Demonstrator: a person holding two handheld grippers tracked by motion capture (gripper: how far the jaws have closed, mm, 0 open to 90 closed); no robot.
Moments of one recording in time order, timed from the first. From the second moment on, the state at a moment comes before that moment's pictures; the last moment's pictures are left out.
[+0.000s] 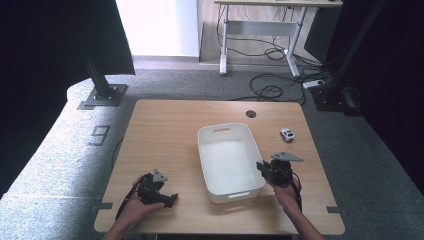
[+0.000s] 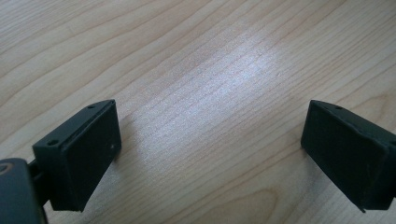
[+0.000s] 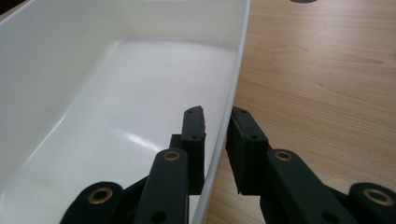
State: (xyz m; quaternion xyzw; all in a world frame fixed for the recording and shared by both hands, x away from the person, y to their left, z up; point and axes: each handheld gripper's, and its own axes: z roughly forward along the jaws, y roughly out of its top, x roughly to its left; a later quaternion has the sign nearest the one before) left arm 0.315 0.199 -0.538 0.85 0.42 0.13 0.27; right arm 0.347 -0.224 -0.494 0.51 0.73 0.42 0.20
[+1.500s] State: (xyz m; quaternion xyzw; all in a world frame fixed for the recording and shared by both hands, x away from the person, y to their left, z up) left arm 0.315 0.199 -0.538 0.85 0.42 0.13 0.27; right arm 0.365 -0.202 -0.494 0.50 0.73 0.42 0.19
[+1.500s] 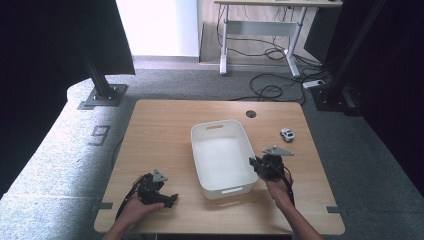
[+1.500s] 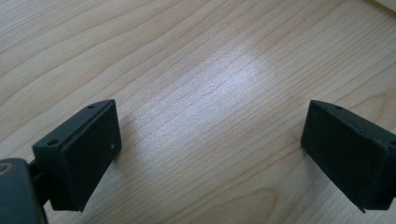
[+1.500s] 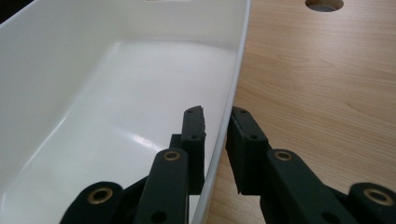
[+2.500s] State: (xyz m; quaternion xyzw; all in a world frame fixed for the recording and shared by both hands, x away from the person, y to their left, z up) left arm 0.314 0.199 -0.538 0.85 0.42 0.13 0.27; right arm 0.369 -0.191 -0.493 0.49 0.74 0.42 0.20
